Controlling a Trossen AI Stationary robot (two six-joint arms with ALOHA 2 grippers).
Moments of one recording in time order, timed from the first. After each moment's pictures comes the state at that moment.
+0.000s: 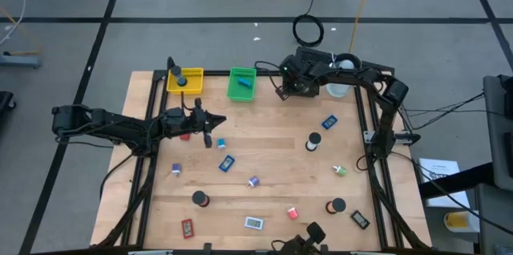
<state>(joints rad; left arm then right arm) 0.19 1.10 0.17 0.77 -0.10 0.07 -0.62 1.86 1.27 -0.43 0.18 0.16</state>
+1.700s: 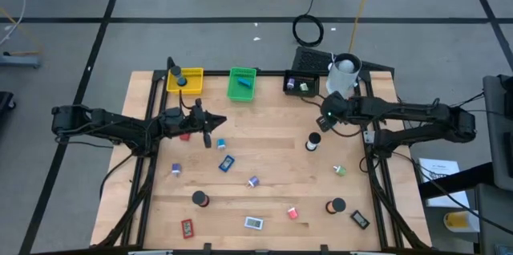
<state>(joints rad) 0.19 1.10 0.17 0.80 -0.08 -0.04 -0.29 1.08 0.71 -0.85 0.42 0.64</state>
